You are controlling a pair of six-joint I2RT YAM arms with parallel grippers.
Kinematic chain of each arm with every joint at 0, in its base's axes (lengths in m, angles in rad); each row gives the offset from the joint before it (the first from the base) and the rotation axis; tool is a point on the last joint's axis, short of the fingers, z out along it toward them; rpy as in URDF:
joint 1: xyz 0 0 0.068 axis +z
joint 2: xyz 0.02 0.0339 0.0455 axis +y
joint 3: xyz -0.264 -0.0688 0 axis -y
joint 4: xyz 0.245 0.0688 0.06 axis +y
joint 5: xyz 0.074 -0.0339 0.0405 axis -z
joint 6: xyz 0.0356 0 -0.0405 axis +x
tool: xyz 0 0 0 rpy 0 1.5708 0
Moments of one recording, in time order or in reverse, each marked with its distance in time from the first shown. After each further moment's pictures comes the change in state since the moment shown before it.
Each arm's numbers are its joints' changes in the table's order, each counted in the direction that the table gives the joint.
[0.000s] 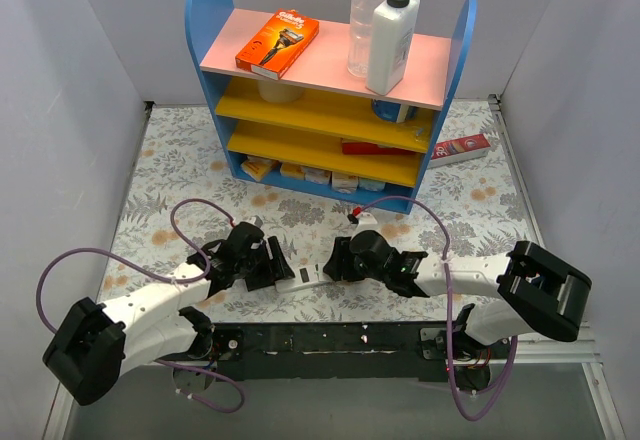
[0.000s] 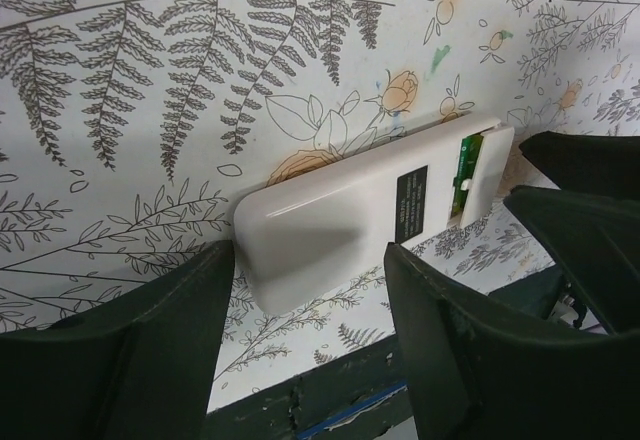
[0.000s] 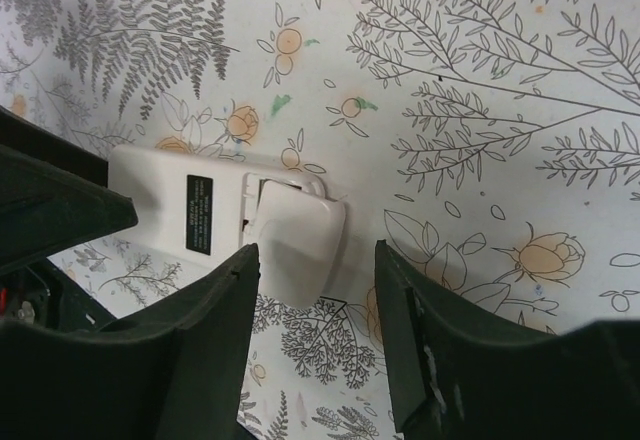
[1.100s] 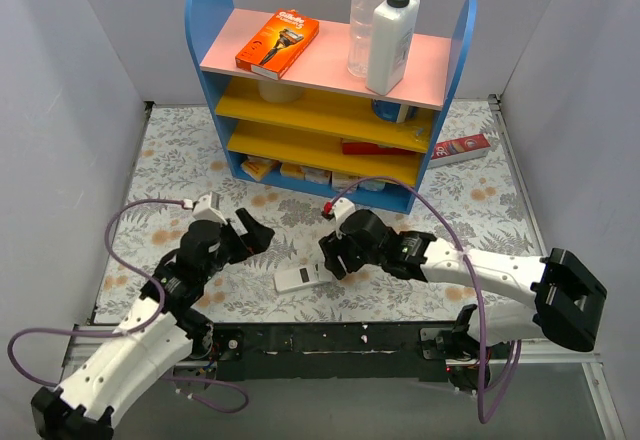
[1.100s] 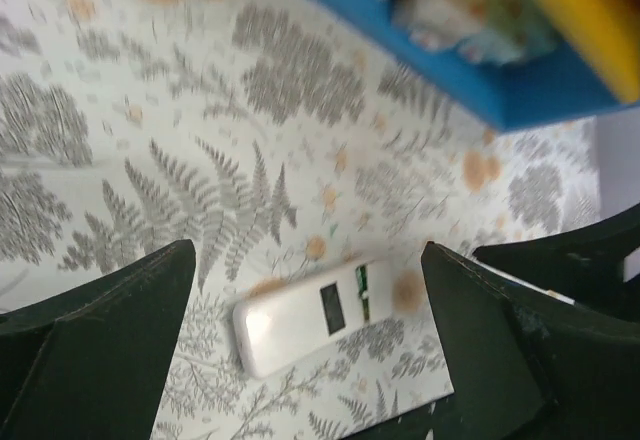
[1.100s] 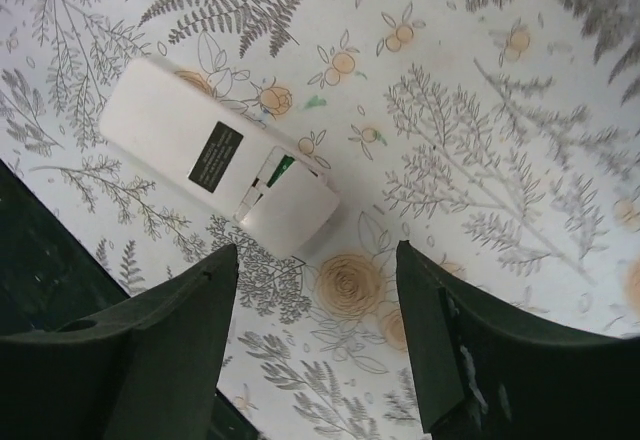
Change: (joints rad) left arm 0.136 -0.521 0.077 0.064 -0.262 0.169; right arm 0.004 -0.065 0.322 0.471 -0.080 -0.623
